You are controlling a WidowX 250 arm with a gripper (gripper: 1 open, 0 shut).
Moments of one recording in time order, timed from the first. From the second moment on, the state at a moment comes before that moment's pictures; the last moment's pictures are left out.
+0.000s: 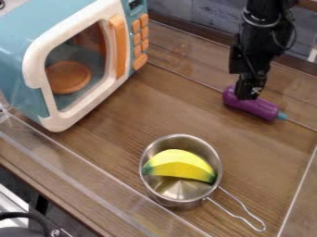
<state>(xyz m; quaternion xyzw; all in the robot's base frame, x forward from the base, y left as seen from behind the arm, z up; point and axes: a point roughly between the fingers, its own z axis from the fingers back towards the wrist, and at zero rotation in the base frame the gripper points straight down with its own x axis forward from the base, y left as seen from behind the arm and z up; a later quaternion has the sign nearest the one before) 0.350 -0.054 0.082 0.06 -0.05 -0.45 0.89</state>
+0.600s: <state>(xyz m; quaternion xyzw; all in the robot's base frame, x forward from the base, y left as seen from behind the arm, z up) 0.358 -0.059 0.064 0.05 -0.06 -0.46 0.88</state>
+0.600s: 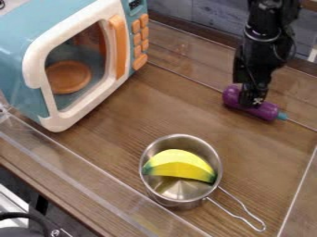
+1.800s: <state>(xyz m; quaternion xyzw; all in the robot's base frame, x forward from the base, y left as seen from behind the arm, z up) 0.362 -0.062 0.037 0.04 -0.06 -0.45 0.89</state>
